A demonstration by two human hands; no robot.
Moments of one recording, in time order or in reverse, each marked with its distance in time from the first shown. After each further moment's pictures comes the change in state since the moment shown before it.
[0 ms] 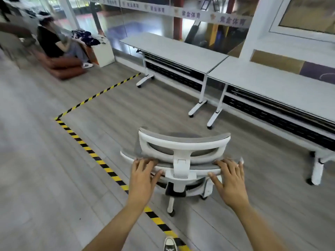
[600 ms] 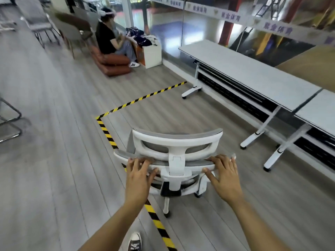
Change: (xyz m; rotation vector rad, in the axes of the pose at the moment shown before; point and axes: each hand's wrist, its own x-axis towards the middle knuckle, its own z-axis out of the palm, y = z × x) left_hand 0.259 -0.368 -0.107 0.096 0.161 -0.312; right_hand 0.378 -0.289 0.262 0.121 -0.107 -0.265
